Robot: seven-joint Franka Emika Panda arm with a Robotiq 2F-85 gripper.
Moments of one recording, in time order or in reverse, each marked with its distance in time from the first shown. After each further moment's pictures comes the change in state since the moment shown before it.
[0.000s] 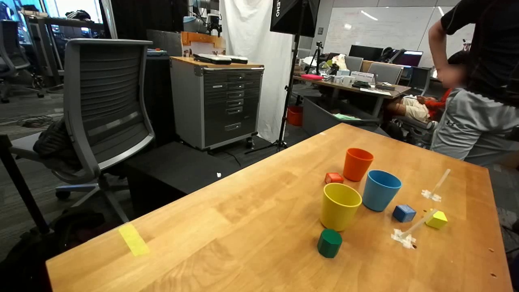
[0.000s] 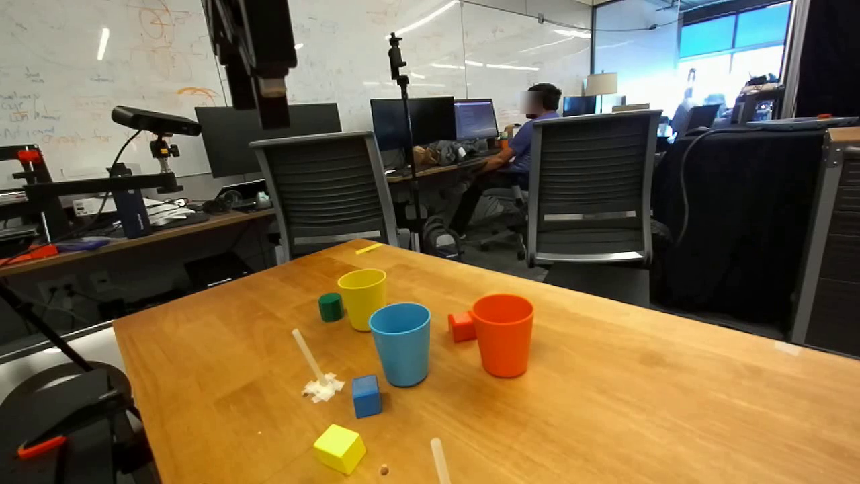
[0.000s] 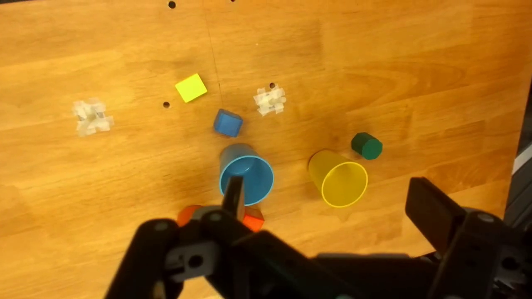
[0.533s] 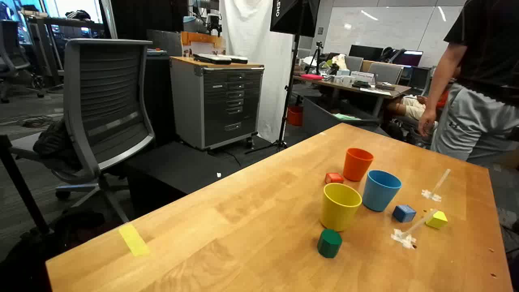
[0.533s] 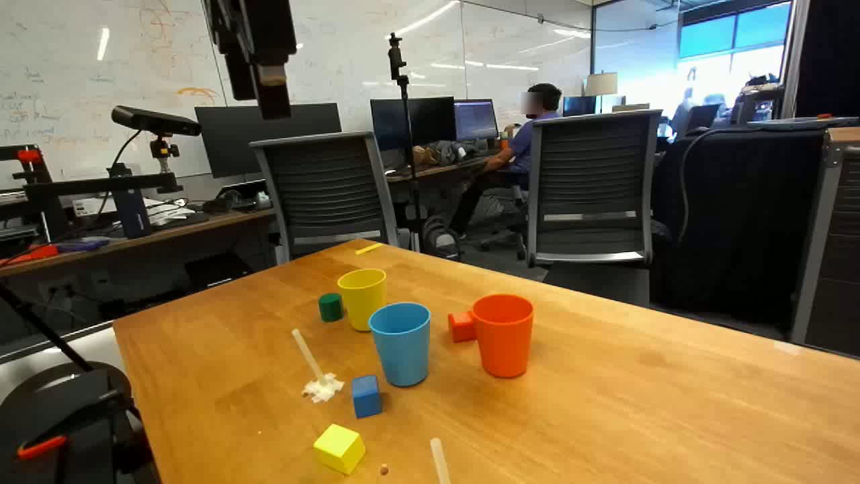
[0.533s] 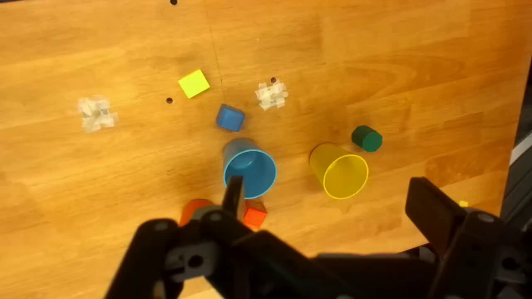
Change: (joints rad) arm 0.006 -0.011 -0.024 0.012 0.000 -0.006 0.000
